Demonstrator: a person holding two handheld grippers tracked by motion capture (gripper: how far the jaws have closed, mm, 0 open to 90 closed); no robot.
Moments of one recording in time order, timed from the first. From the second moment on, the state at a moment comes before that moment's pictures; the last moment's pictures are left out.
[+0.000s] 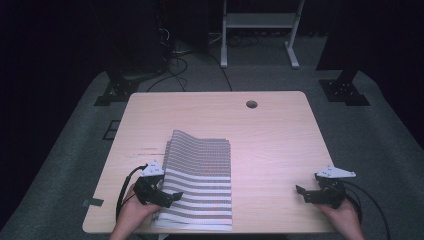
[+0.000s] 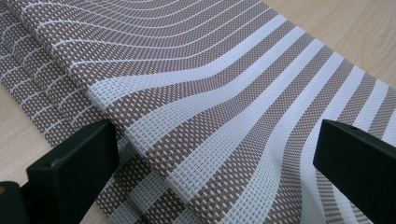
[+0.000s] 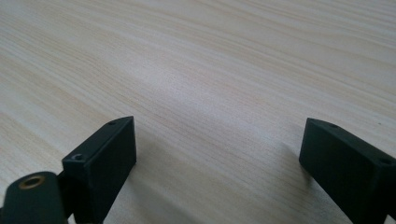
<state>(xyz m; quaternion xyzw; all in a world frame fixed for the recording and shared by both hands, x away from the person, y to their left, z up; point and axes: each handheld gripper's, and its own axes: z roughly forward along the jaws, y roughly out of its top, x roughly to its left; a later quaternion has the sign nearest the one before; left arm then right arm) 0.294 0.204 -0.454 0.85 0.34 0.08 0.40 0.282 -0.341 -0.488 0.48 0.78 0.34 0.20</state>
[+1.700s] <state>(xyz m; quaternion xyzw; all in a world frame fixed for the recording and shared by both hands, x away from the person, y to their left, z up) 0.289 0.198 -0.451 0.87 0.33 0.02 0.37 0.282 -0.340 -0.488 0.48 0.78 0.34 0.20</state>
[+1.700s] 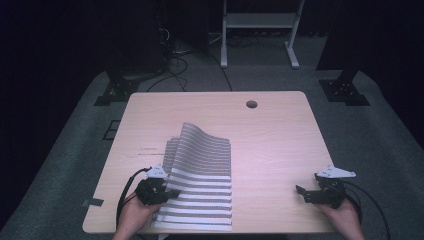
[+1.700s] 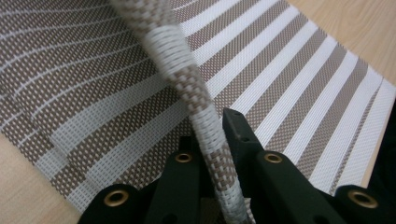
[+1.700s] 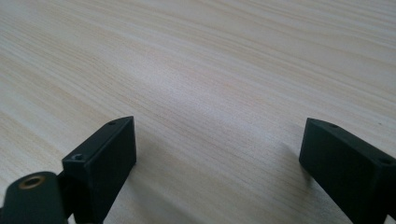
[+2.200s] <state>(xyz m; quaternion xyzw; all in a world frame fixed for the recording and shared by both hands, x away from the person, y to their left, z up) 0.290 0.192 -0.433 0.86 0.32 0.04 0.39 0.282 -0.340 -0.488 0.48 0.78 0.34 0.20</state>
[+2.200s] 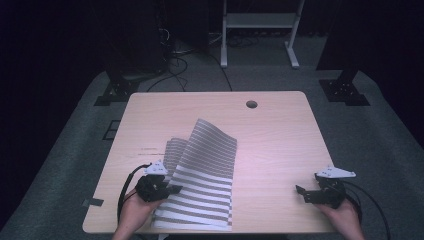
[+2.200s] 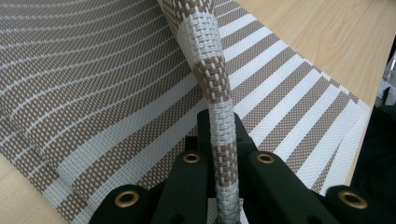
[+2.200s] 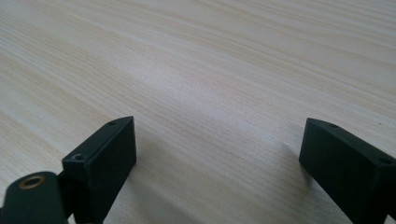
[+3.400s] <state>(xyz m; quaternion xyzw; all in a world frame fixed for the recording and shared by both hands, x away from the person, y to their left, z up) 0.335 0.127 -0.392 0.85 0.28 0.04 0.44 0.282 -0.340 -0.488 0.48 0.78 0.34 0.20</state>
